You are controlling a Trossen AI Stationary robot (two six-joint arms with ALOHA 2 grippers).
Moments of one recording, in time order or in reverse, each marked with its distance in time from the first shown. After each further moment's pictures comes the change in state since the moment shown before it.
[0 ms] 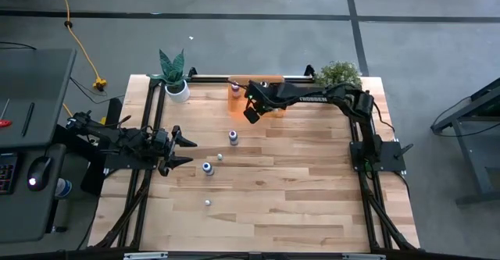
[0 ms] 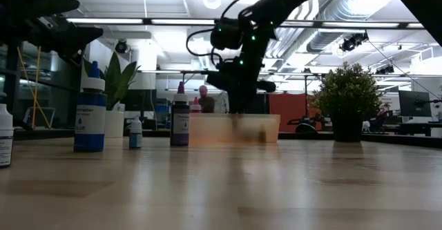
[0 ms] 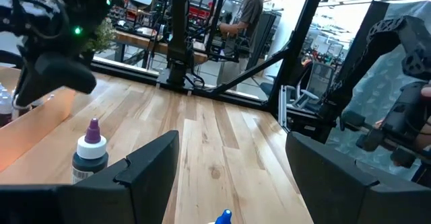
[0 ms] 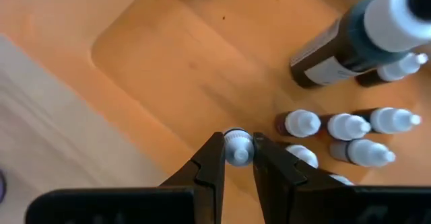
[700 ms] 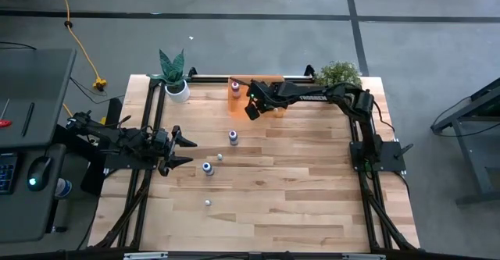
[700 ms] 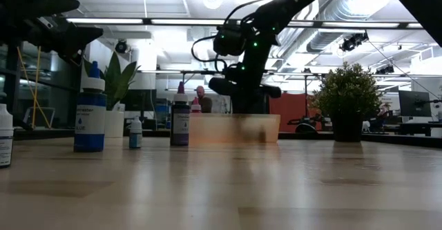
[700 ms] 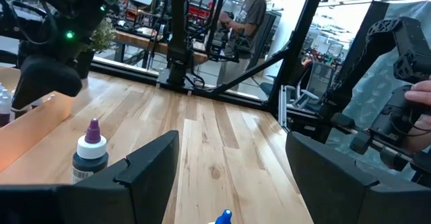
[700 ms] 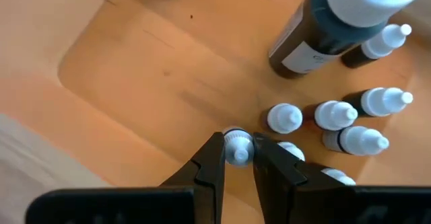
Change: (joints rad) left arm 0.000 0.000 0.000 0.000 0.000 0.000; right arm -0.027 0.005 -0.041 0.036 0.010 0.123
